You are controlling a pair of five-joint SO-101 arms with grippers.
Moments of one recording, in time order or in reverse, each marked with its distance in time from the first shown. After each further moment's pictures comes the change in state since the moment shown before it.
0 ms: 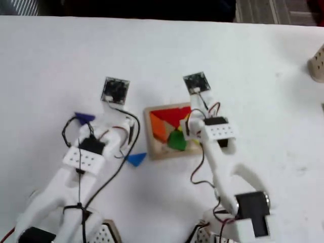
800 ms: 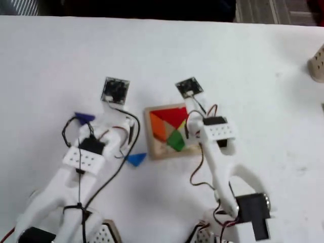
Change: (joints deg) left arm 0.0 0.0 0.0 0.0 0.0; right arm -0.5 -4.2 2.3 7.4 6.0
